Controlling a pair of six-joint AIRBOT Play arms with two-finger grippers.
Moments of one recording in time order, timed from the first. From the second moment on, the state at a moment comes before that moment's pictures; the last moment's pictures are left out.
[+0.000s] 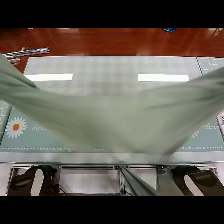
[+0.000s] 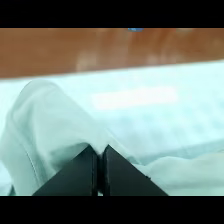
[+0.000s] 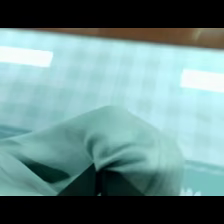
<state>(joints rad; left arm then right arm) 0.32 -0.39 1.17 0.88 -1.37 -1.29 0.11 -0.60 1.46 -1.43 1.52 1.61</state>
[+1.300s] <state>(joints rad) 0.31 -1.50 1.22 0.96 -1.36 -1.27 -0.29 -1.42 1.41 -1.29 1.28 1.55</state>
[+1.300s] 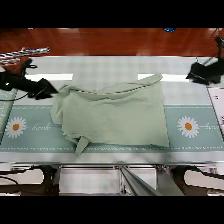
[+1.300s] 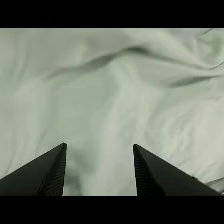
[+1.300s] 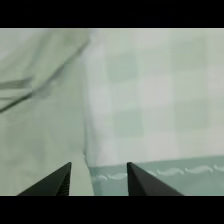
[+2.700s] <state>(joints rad) 0.19 -1.22 0.47 0.60 -1.08 -1.09 -0.41 -1.10 0.54 -1.11 1.32 1.34</state>
